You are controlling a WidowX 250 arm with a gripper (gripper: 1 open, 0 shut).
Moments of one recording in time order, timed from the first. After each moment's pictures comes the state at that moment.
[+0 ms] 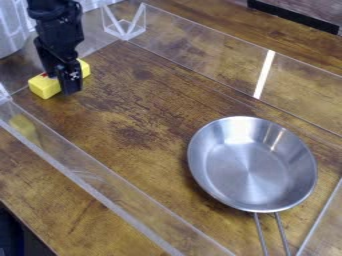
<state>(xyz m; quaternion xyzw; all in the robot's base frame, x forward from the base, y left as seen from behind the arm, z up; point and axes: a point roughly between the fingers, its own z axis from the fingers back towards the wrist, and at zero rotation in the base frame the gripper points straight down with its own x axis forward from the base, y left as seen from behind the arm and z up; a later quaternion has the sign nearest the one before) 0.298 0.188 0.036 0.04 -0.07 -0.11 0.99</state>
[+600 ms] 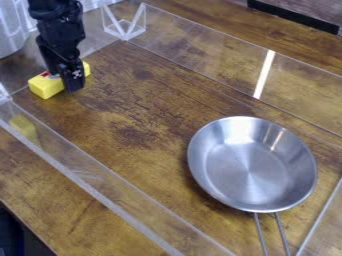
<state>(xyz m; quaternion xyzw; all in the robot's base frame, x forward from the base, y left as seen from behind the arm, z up) 0.302 0.189 0.035 0.05 -0.08 -0.11 0.99</state>
